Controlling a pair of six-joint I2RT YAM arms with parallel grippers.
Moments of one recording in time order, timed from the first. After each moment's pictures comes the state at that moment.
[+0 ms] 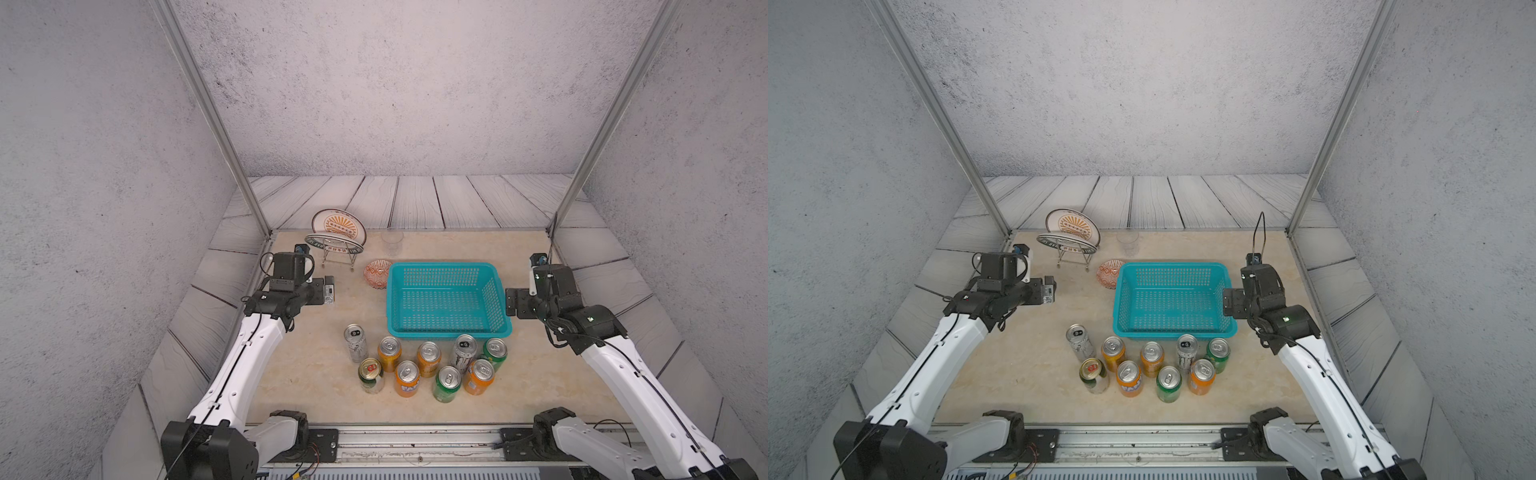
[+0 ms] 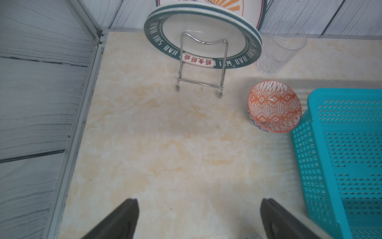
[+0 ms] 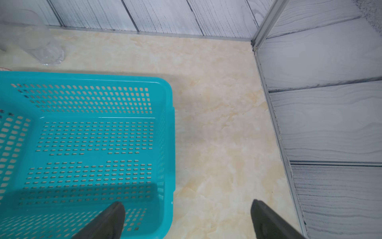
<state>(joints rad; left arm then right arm) -0.13 1.16 1.05 -0.66 -0.04 -0.10 0.26 0.99 0.98 -0.78 0.30 0.13</state>
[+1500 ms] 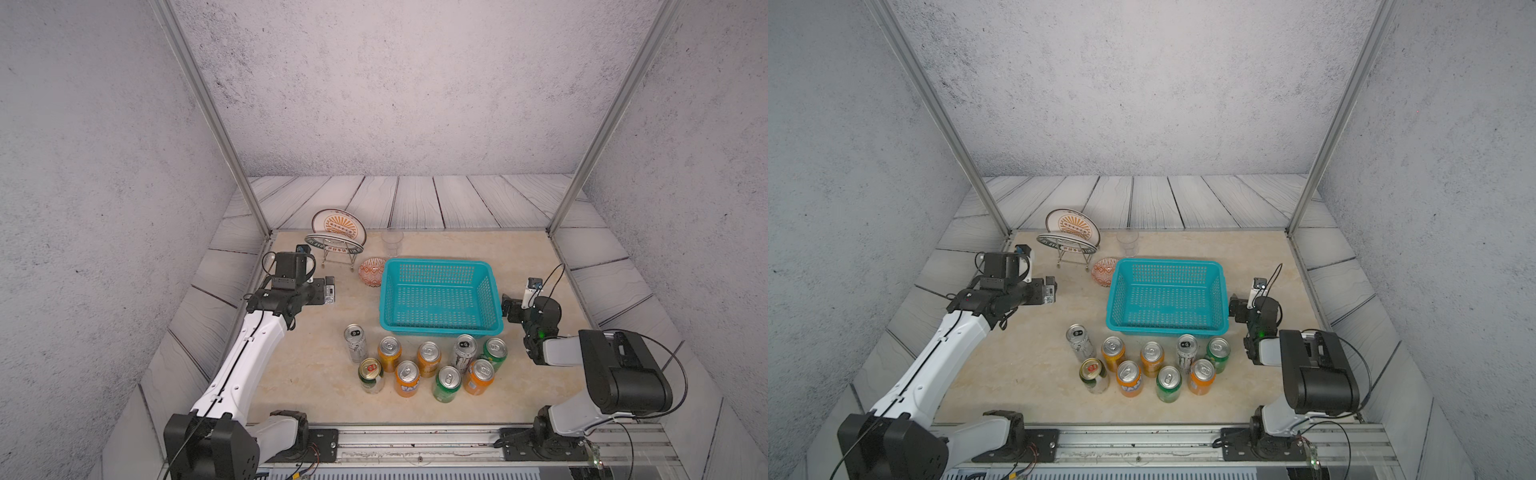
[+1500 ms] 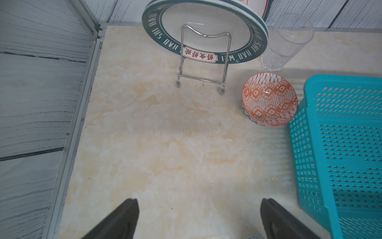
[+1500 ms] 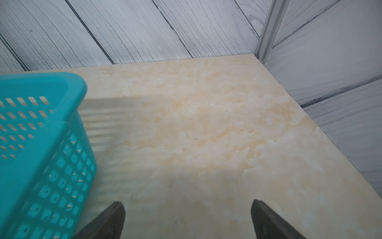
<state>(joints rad) -0.13 1.18 1.05 -0.65 -0.04 -0.10 -0.03 1.55 0.37 0.76 0.02 0.03</state>
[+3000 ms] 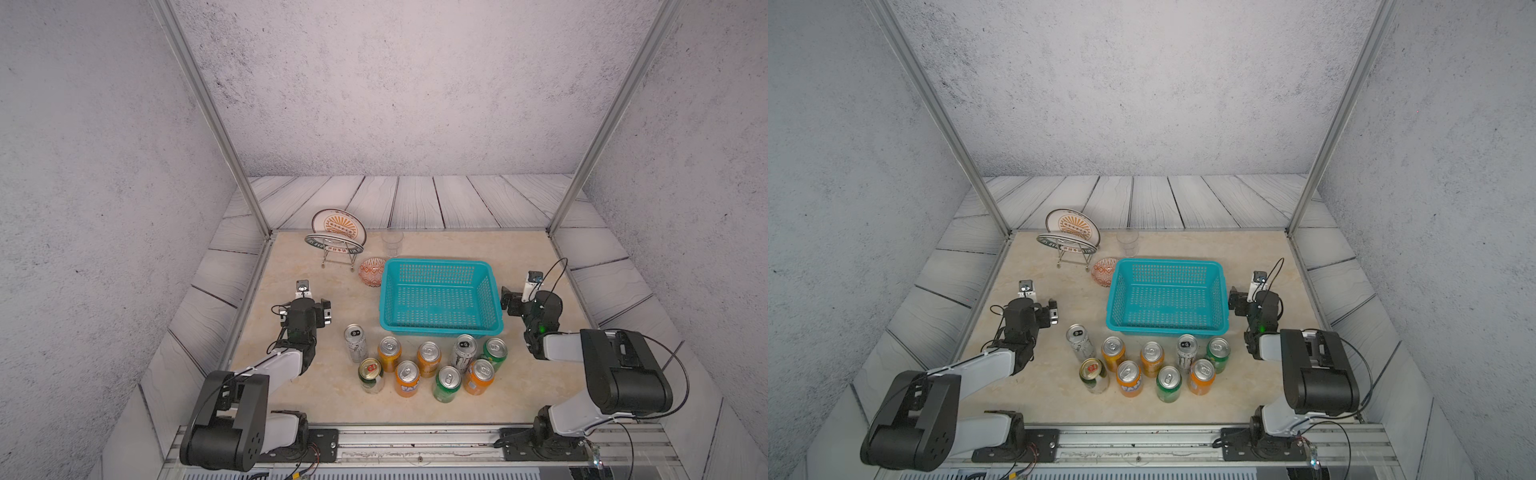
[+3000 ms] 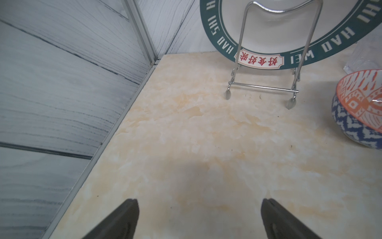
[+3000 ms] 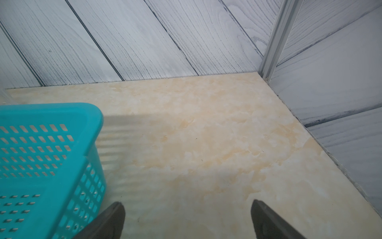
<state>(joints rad) -0.12 1.32 0.37 0.50 -0.32 0.00 -0.03 1.55 0.42 0.77 -0.01 0.02</state>
